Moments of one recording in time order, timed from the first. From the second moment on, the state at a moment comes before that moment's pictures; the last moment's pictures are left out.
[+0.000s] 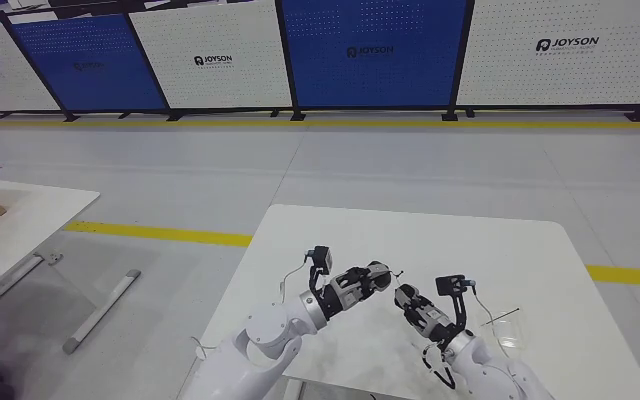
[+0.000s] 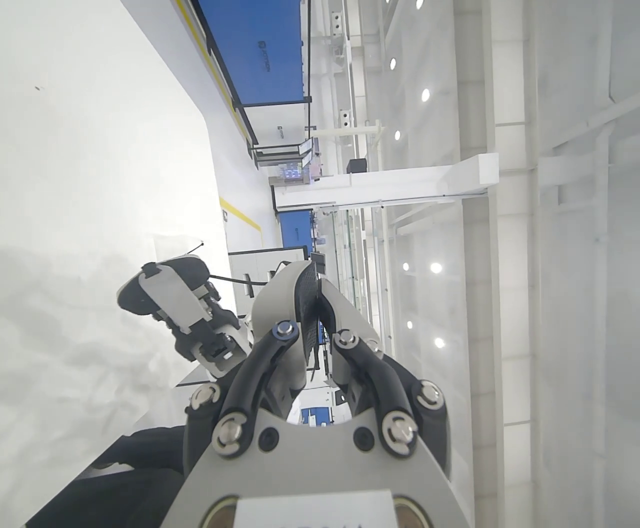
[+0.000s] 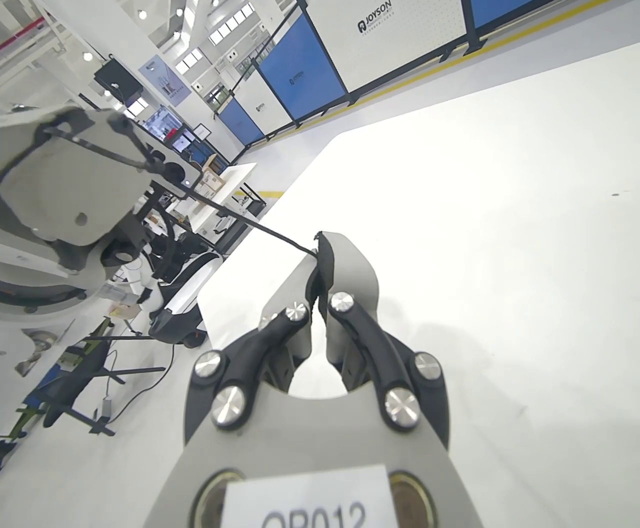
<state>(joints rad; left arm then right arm) 1.43 -1.17 -1.13 -1.78 -0.50 0.01 -0.39 -1.43 -1.24 1.11 -1.62 -0.61 -0.23 0.32</state>
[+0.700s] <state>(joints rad) 1.42 -1.18 -1.13 -1.75 -0.52 0.00 -0.38 -1.44 -1.24 1.13 -1.64 -0.55 -0.26 0.30</state>
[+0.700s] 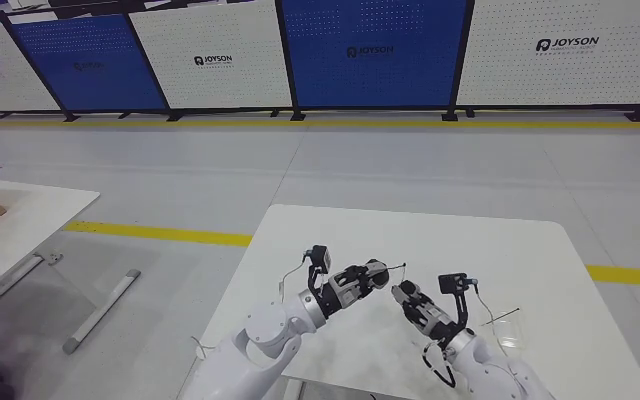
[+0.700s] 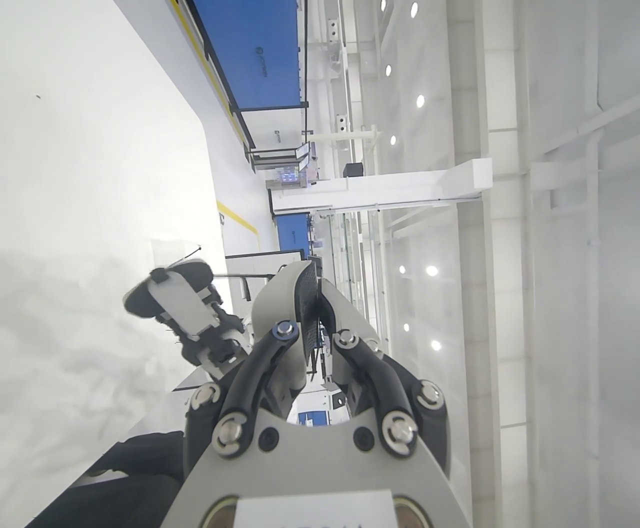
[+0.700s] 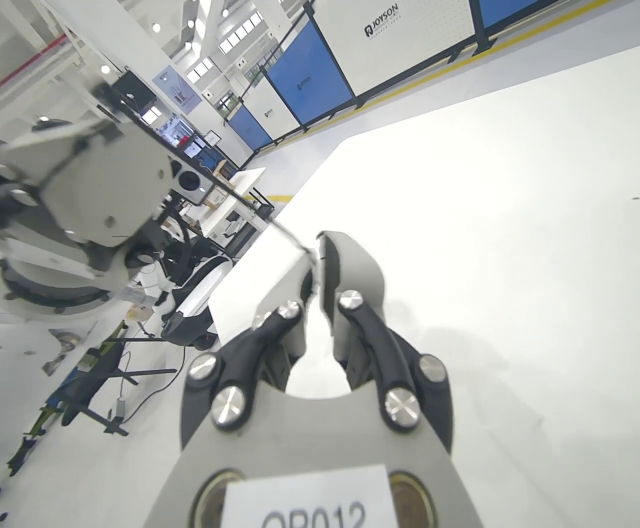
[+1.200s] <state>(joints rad) 1.47 -1.17 -1.21 -1.67 -0.55 -0.03 -0.36 -1.61 -1.21 1.31 -1.75 -0.23 -0.34 0.14</state>
